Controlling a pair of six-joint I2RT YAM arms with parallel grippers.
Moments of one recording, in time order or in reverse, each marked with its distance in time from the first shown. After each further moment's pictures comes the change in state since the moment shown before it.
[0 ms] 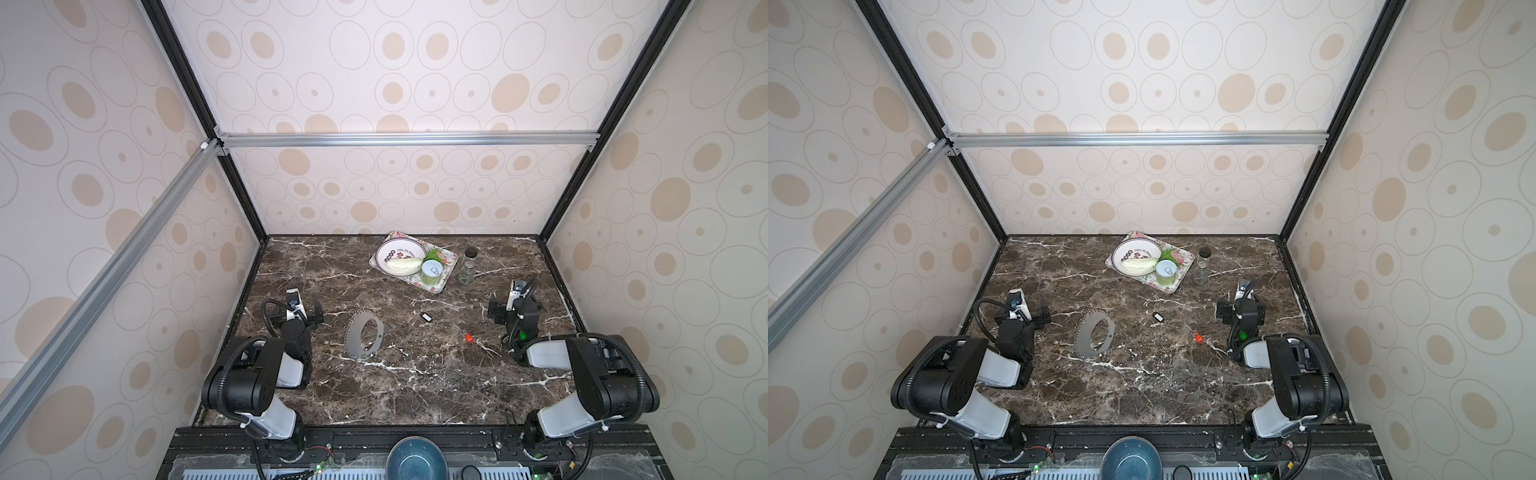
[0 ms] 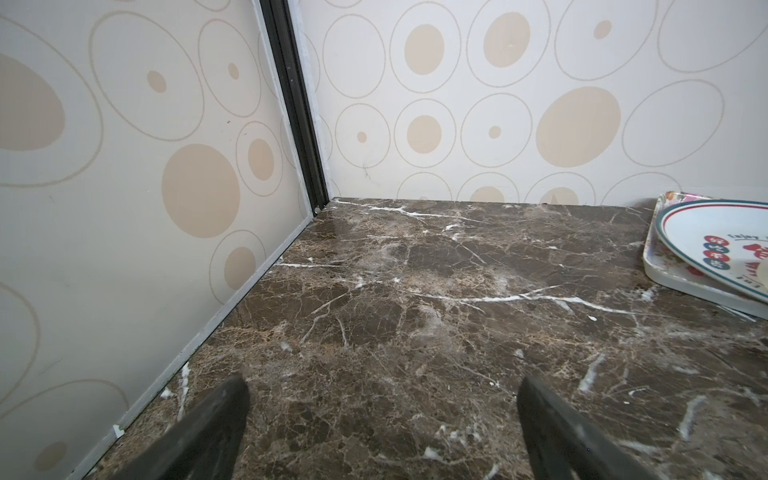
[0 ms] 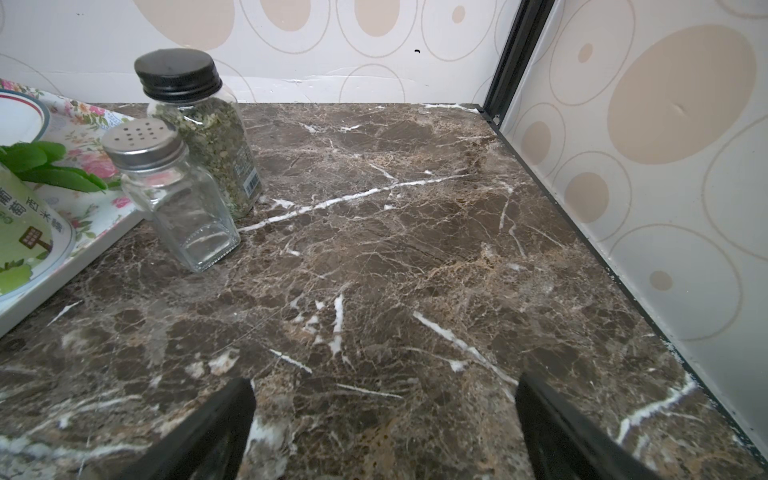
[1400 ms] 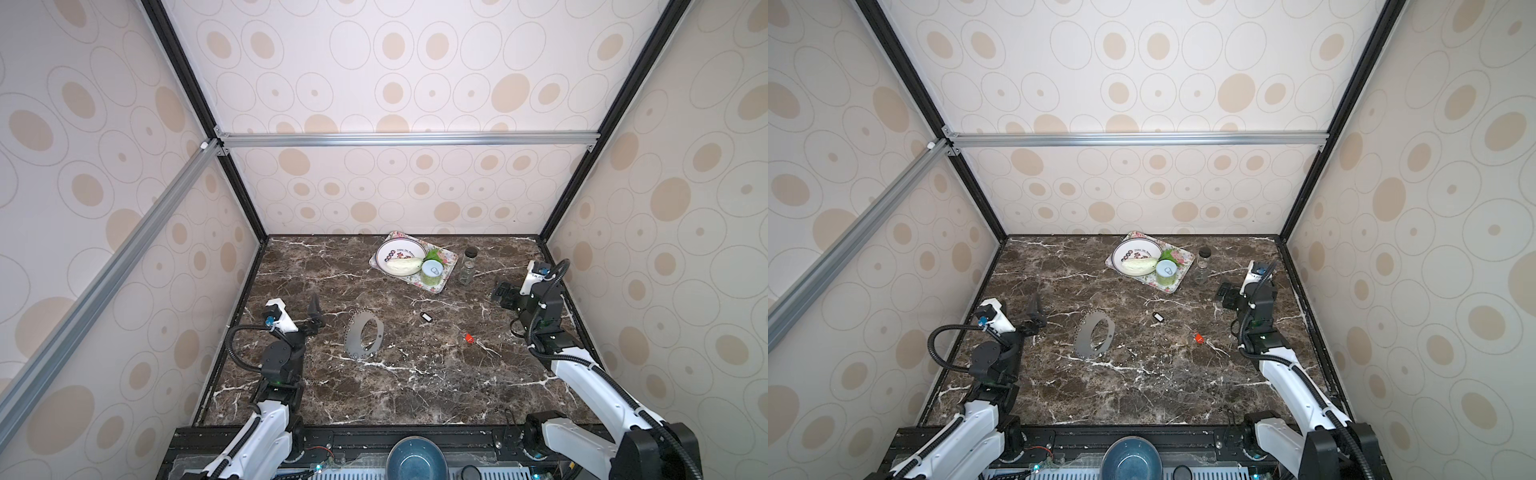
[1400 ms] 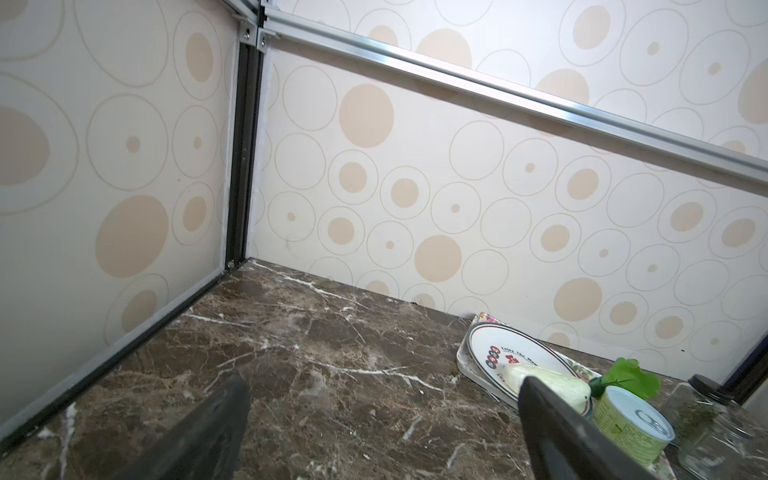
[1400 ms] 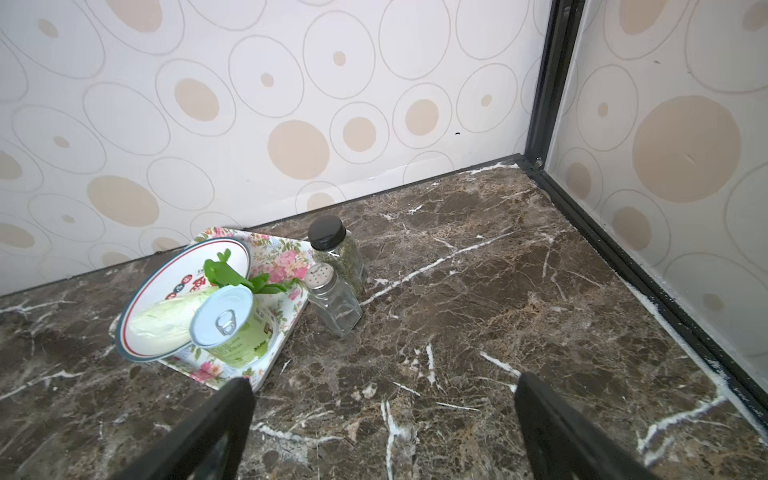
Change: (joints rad) left arm -0.056 -0.830 -0.116 -0.499 0.137 -0.337; right arm 0.046 -0.496 0.211 -0.630 -0.107 0.292
